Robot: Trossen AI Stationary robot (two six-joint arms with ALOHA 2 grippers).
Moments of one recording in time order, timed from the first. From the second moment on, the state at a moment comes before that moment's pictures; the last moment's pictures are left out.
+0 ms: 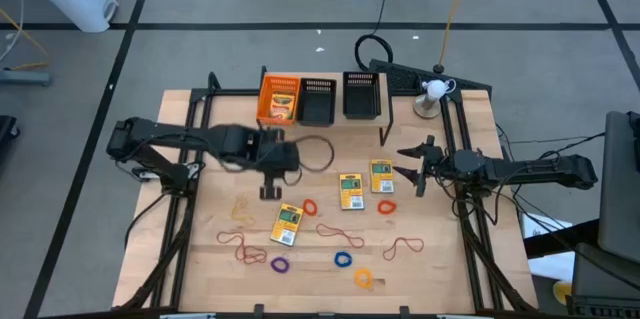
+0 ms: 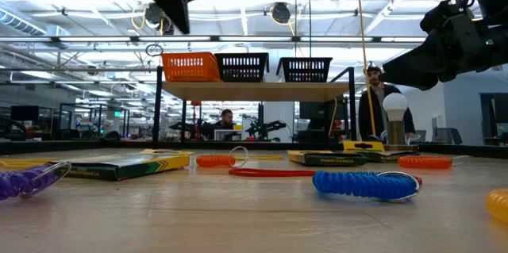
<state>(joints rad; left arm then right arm) -0.10 1.53 1.42 -1.03 -0.17 0.03 -0.01 0.27 0.01 0.10 0.23 0.16</state>
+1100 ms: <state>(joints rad) -0.01 1.54 1.07 -0.64 0.07 0.06 -0.01 0.27 0.01 0.17 0.18 0.20</state>
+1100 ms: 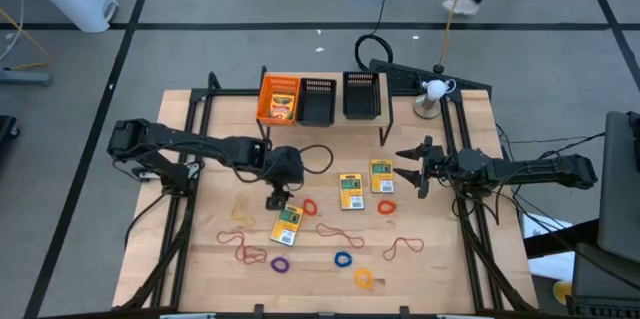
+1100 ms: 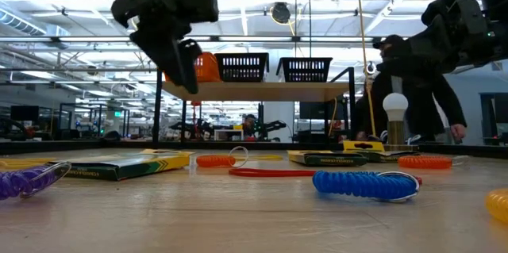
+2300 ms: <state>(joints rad) -0.04 1.54 0.86 -0.41 0.20 -0.08 -0.01 0.27 0.01 0.17 0.18 0.17</state>
